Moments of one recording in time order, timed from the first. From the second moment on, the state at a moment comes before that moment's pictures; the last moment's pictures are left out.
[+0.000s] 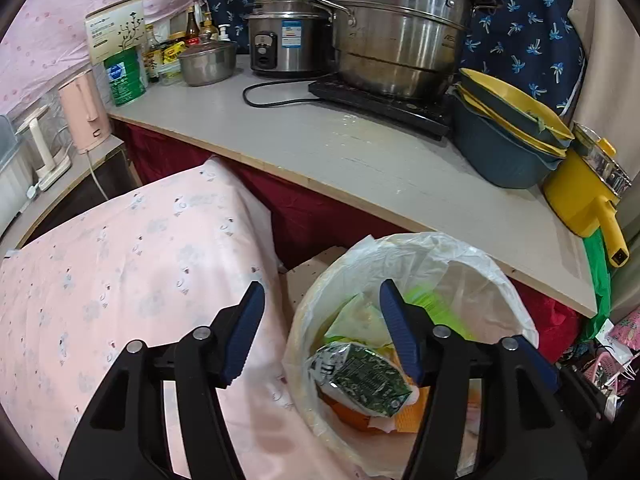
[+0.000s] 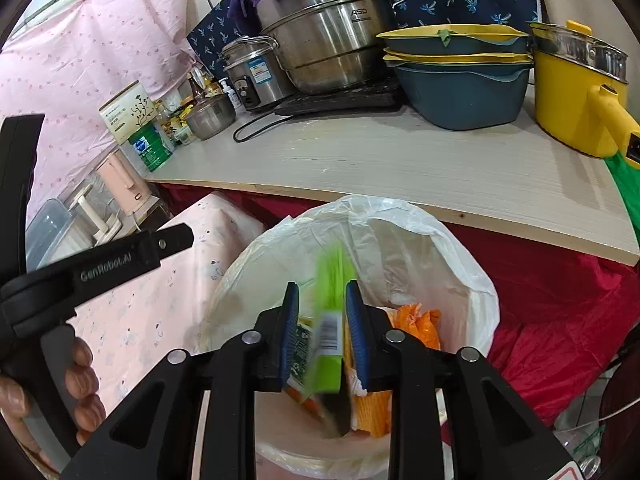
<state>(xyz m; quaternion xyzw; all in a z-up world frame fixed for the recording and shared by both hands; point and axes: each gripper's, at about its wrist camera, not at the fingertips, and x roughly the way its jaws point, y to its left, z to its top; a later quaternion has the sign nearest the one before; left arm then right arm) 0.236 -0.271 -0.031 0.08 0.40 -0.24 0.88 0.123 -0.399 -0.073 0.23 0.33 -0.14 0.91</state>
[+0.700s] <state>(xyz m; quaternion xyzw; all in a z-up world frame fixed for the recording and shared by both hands) 0.199 -0.230 -0.023 0.09 0.39 -0.21 0.89 0.105 -0.365 -0.053 0.20 0.33 -0.12 0.92</state>
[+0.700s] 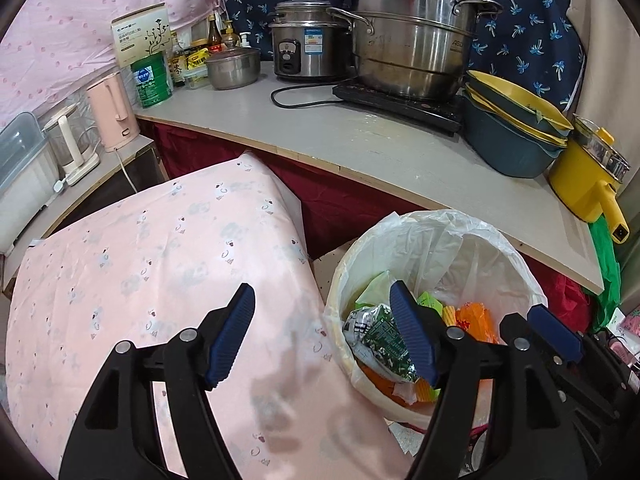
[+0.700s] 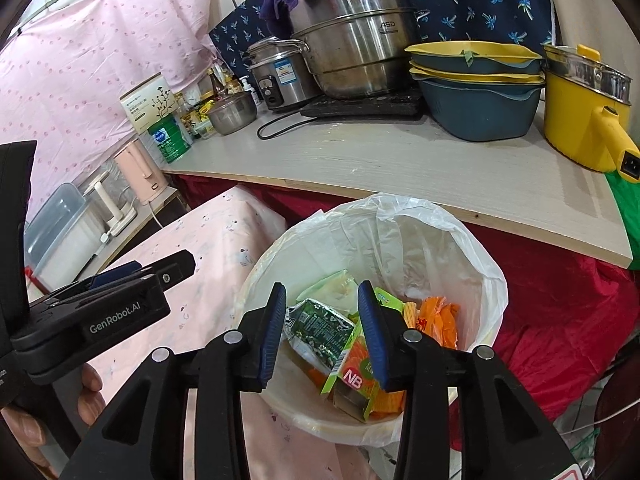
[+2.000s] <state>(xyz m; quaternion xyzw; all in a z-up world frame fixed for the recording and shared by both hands) 0.111 -0.162 -0.021 0.10 0.37 -0.18 0.91 0.038 -0.296 -0.041 0.15 0.33 -0.10 0.93</state>
